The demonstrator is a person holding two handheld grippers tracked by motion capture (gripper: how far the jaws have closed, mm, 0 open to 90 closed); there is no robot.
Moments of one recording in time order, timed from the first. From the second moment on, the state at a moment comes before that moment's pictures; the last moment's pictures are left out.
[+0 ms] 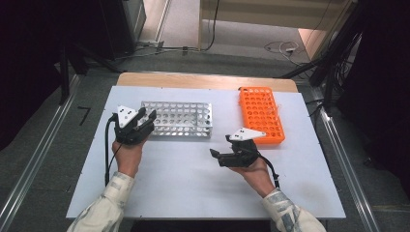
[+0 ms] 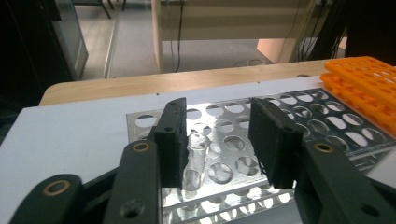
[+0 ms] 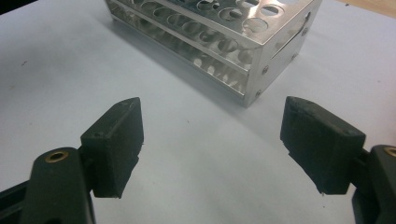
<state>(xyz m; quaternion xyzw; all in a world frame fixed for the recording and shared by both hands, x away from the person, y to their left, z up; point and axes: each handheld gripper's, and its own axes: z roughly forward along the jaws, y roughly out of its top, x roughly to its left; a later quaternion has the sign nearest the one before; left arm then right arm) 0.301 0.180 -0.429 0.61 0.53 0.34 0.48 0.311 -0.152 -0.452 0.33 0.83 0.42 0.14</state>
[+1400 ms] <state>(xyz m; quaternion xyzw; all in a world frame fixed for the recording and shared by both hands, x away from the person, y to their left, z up) 0.277 0.144 -0.441 0.65 0.51 0.30 0.47 0.358 -0.263 -0.445 0.46 0.75 0.39 0.26</state>
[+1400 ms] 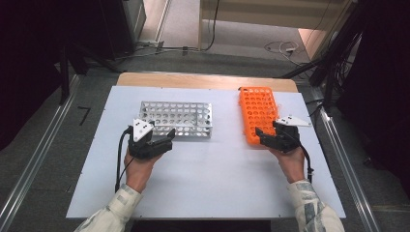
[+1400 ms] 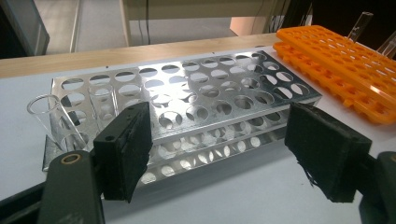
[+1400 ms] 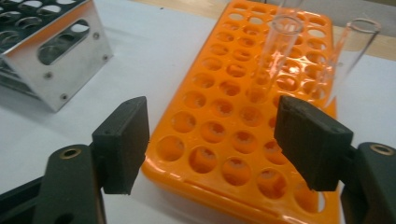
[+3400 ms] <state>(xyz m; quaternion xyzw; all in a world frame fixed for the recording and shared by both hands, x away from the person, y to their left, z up) 0.279 0.143 -0.444 0.66 0.50 0.30 0.47 0.408 -0.261 -0.446 0.50 0.71 0.40 0.29</state>
